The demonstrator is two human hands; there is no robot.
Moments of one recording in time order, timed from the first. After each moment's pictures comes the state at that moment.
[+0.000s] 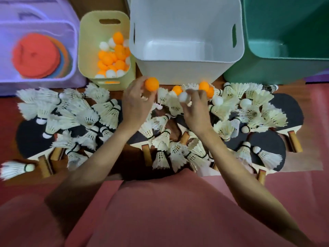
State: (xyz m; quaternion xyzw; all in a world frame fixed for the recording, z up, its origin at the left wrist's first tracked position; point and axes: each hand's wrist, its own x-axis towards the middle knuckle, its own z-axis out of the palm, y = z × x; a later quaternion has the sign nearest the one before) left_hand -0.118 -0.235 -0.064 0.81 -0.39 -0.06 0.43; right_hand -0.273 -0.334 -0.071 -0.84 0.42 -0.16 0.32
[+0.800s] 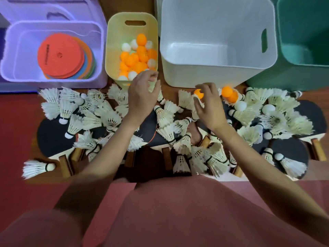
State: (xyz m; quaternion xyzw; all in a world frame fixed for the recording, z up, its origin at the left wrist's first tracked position) left_hand -0.046 -0.223 -0.061 0.81 -0.39 -0.07 0.44; right_hand -0.226 -0.338 -0.080 -0.89 0.33 -0.18 0.26
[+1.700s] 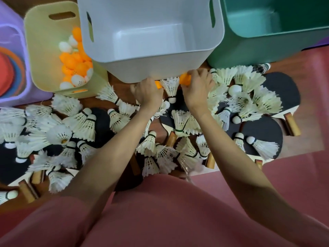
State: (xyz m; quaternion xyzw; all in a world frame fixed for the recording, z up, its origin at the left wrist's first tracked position) left_hand -0.155 -0.363 -0.137 0.92 -0.34 -0.16 0.10; right_hand -0.274 -0.427 -0.135 -0.78 0.60 -0.10 0.18
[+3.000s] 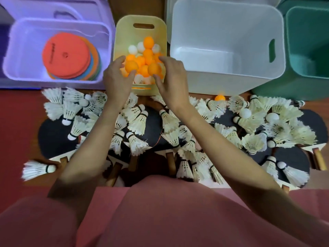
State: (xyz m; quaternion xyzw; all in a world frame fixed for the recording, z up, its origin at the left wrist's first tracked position) left_hand 0.048 -0.211 -0.063 0.88 -0.27 -0.08 0.38; right_hand -0.088 -0.304 -0.047 -0.89 0.29 -0.27 0.25
